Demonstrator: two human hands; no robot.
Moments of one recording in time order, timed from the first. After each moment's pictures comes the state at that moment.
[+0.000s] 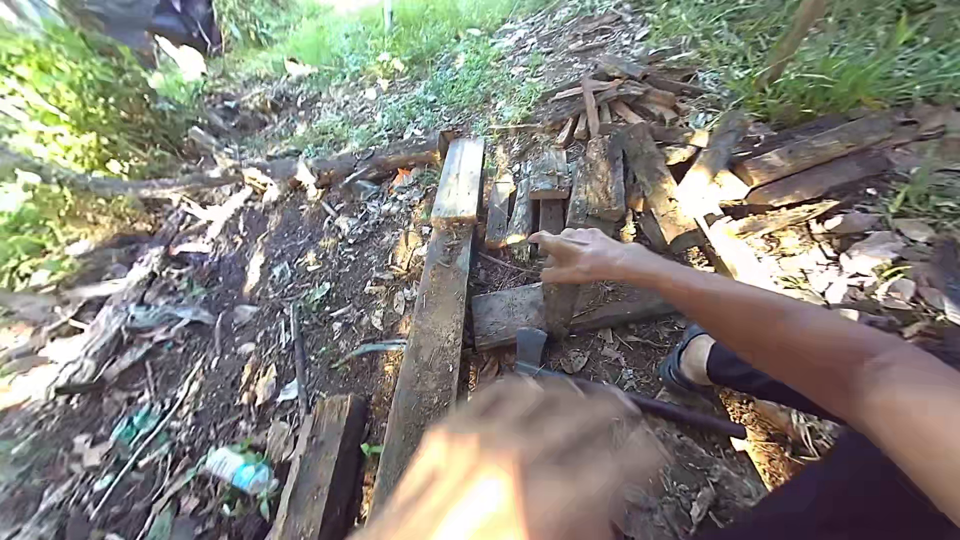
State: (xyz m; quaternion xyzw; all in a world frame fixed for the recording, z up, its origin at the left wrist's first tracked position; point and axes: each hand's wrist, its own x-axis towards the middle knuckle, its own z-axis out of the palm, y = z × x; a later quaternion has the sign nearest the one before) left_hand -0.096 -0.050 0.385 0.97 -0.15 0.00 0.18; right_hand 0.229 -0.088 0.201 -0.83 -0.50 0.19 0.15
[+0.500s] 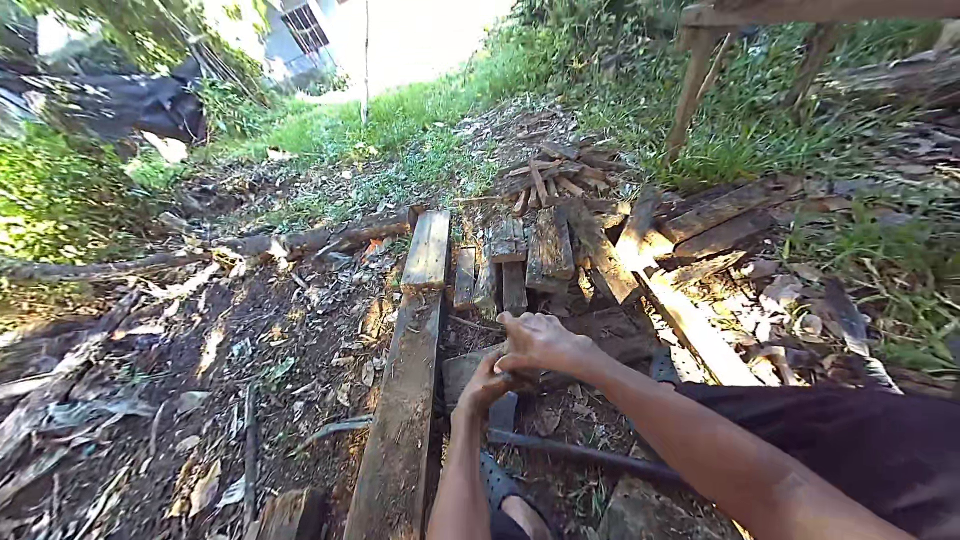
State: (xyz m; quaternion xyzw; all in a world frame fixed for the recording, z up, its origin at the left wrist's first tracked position) left_hand 0.082 0.038 0.089 0.77 0.07 -0.01 0.64; right_hand 0.192 -0.113 0.196 -0.84 -0.44 0.23 0.20
